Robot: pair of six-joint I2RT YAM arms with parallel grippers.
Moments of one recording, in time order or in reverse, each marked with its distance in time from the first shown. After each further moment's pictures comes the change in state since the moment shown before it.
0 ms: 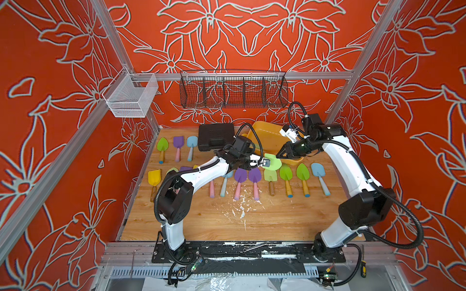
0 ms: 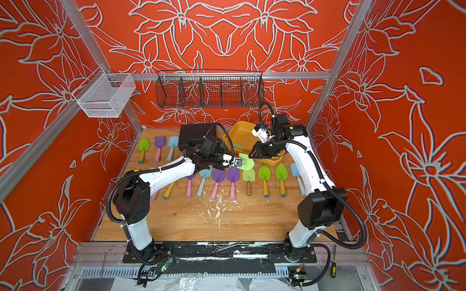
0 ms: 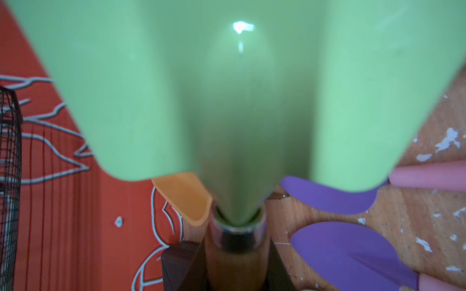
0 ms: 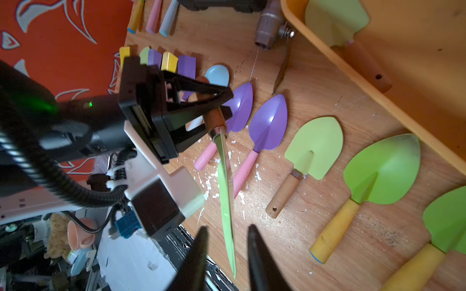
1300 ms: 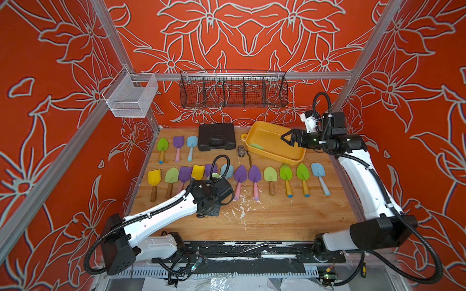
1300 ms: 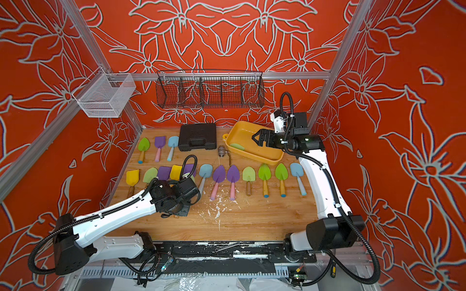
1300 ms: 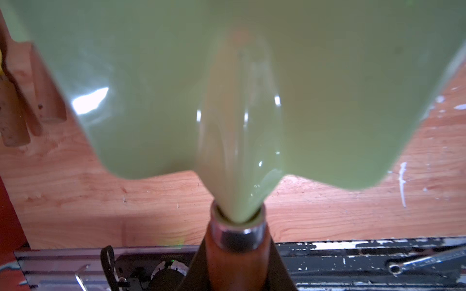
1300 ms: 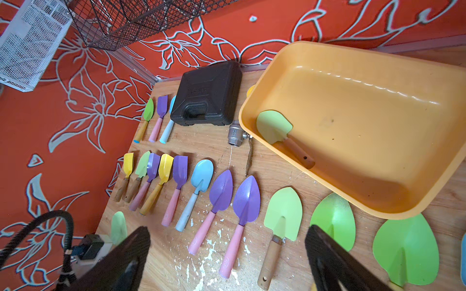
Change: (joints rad) left arm -0.227 -0.606 -0.453 -0.967 -0.341 -1.950; right arm -0.069 -0.232 -0.216 0.436 0.092 0.274
